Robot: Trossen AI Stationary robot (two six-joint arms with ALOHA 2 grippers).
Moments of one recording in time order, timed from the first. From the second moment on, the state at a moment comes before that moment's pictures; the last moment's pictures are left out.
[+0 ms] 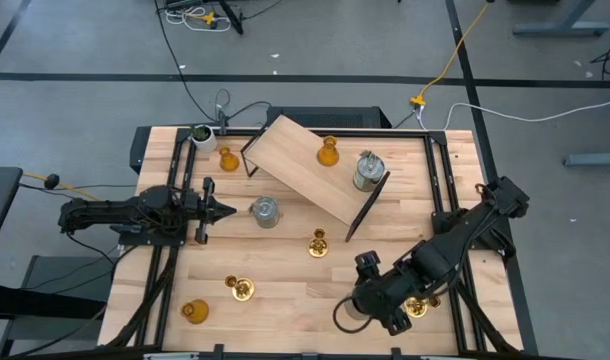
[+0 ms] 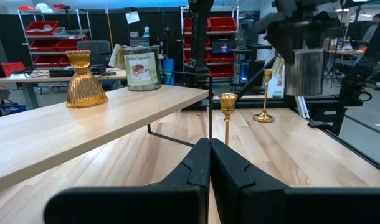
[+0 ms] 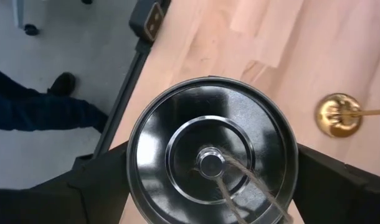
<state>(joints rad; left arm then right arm) 0.01 0.01 0.01 0.05 -0.01 0.01 0.64 1.68 1.64 -1.08 0.04 0.25</state>
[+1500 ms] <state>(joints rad) 0.01 0.01 0.01 0.05 -0.01 0.01 0.27 1.68 1.95 -1.33 0.13 0.09</state>
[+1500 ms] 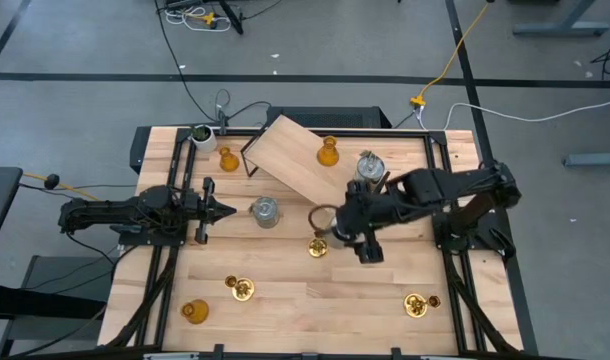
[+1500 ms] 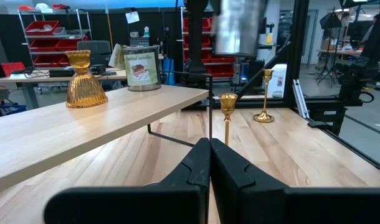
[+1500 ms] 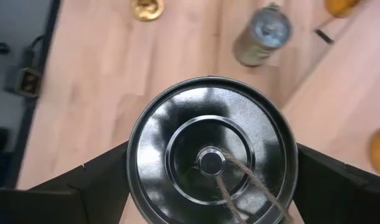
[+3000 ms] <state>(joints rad) 0.01 0.01 0.01 0.05 -0.01 0.01 0.01 1.68 1.74 -1.27 0.20 0.10</state>
